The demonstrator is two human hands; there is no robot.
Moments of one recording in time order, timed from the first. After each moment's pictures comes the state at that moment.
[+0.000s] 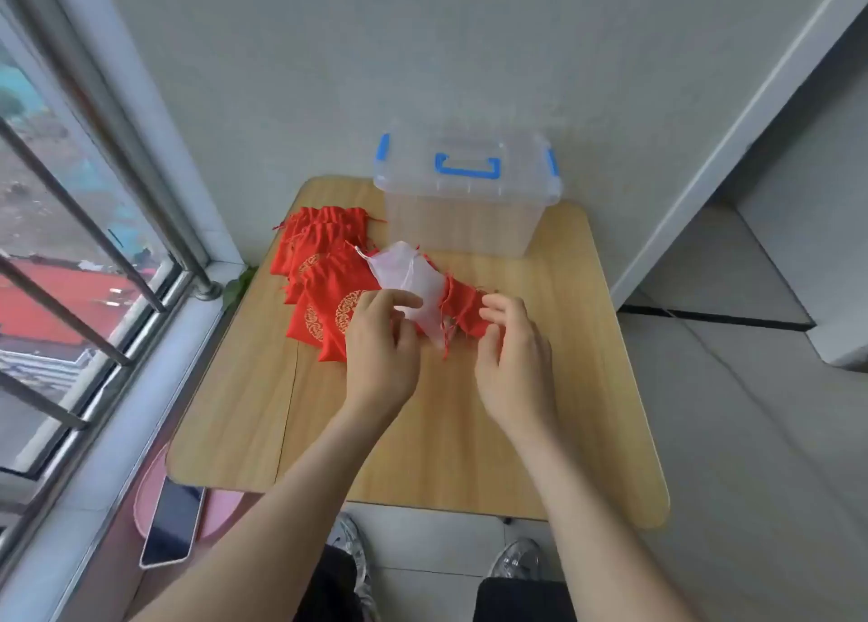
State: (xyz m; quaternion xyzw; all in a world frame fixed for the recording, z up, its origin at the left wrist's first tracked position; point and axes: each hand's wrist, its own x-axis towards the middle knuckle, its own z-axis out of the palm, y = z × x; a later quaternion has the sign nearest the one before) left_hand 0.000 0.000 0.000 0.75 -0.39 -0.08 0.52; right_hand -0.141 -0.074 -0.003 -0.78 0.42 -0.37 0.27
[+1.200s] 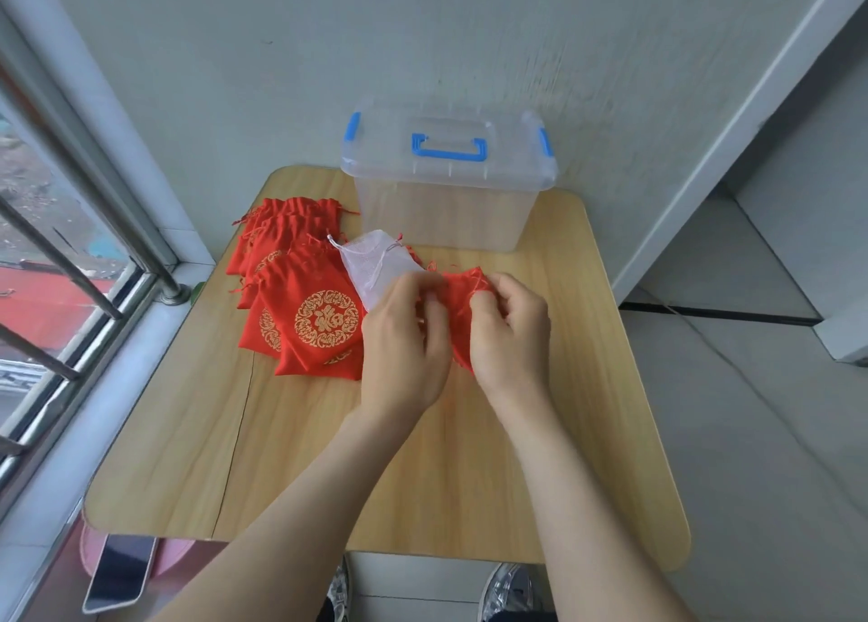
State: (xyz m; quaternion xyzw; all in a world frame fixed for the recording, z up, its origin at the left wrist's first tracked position) left_hand -0.028 -0.052 -0.009 0.70 -0.45 0.01 0.56; right_hand -0.117 -0.104 0.017 -0.64 0.46 -0.42 0.46
